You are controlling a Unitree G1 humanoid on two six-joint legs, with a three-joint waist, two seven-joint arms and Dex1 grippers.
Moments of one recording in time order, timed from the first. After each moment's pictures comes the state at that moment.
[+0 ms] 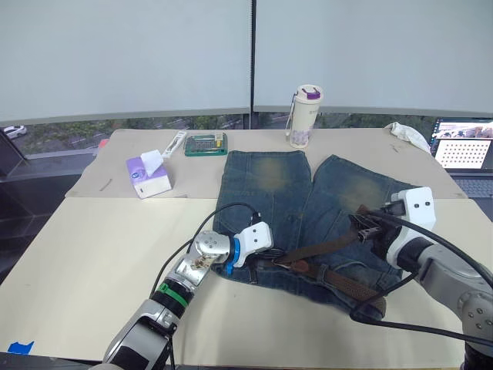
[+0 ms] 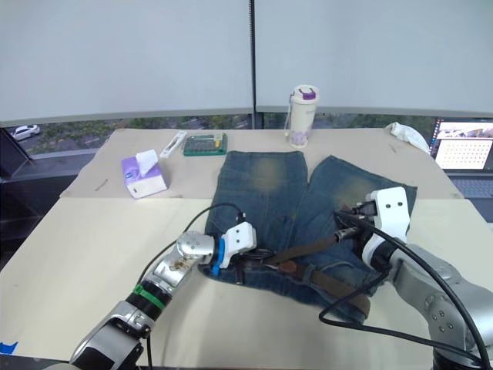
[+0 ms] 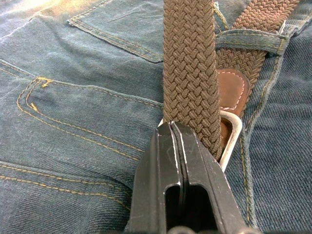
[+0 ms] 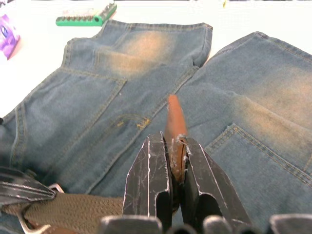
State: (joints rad) left arm -0.57 0.22 -0.39 0.42 0.00 0.00 -0.99; right arm -0.16 -0.57 -0.41 -0.66 0.84 1.13 0.08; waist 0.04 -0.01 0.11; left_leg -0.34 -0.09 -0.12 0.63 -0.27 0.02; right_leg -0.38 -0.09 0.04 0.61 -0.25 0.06
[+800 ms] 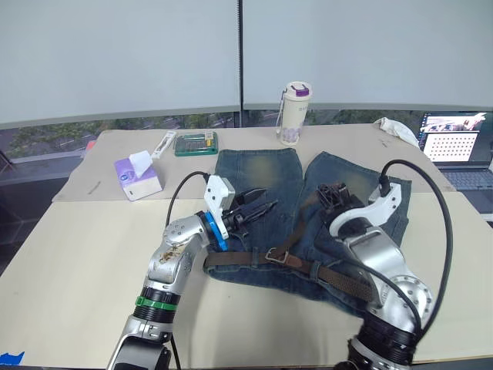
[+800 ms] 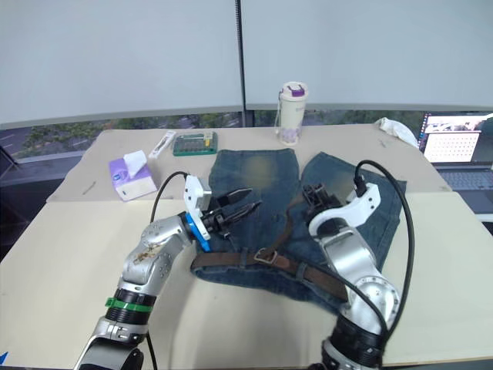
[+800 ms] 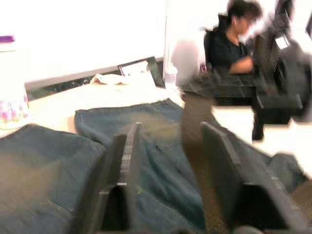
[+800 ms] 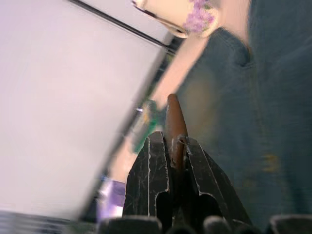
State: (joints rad) left arm -0.47 0.19 -0.12 0.02 -0.30 0.18 -0.83; right arm -0.40 0.12 -0.42 -0.46 1.30 0.77 -0.60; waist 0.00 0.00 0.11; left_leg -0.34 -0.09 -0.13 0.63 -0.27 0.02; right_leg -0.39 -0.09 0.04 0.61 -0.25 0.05
